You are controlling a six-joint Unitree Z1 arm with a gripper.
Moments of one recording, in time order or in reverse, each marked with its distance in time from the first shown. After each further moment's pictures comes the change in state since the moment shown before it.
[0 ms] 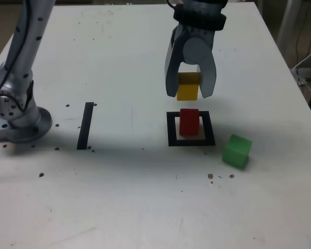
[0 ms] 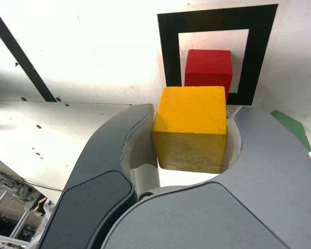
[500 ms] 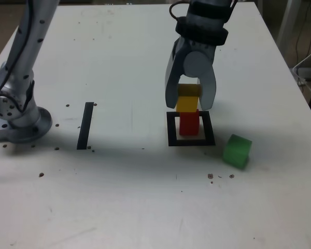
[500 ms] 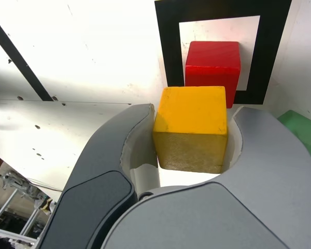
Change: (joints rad) arm -0.038 0.032 0.025 -0.032 -0.004 -0.011
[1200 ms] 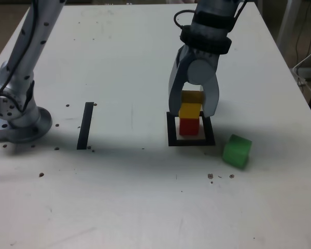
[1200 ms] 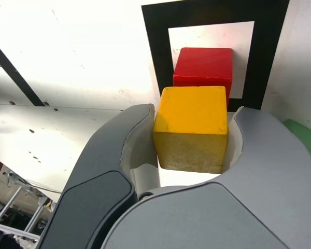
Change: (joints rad) arm 0.000 0.037 0.001 -0.025 -0.008 0.011
